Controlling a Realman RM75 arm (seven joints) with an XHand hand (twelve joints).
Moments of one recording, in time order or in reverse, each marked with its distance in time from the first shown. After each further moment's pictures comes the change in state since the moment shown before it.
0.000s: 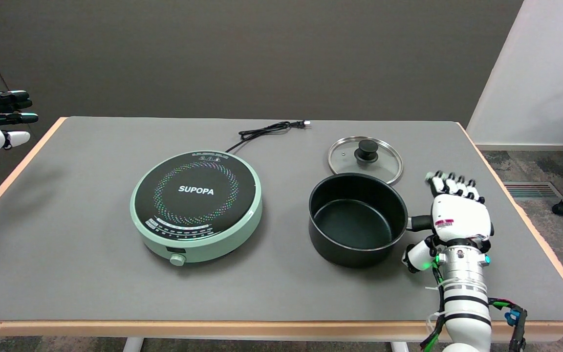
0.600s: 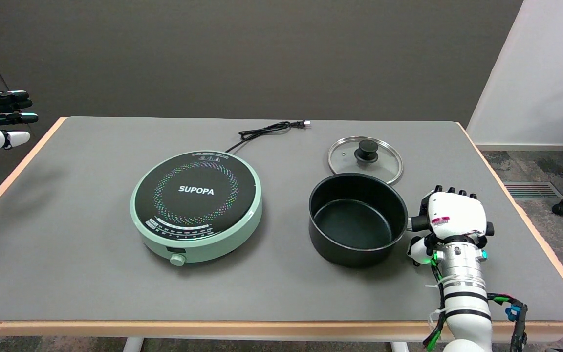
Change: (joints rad) arm 0.005 0.009 0.026 -0.017 -0.028 -0.061 -0.001
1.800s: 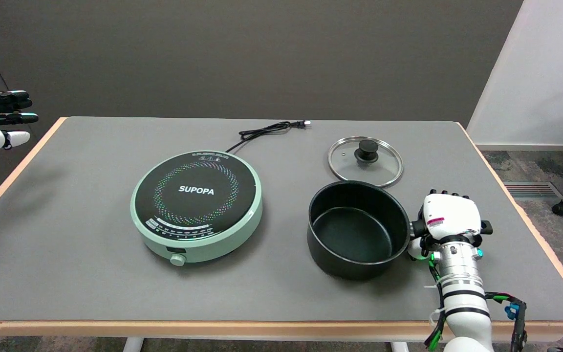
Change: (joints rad) arm 0.001 -0.007 0.034 -0.021 -0.021 -0.076 -0.003
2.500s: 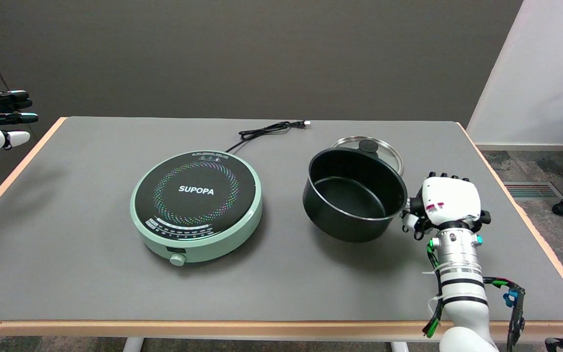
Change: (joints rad) arm 0.031 -0.004 0.029 0.015 -0.090 -0.007 0.040
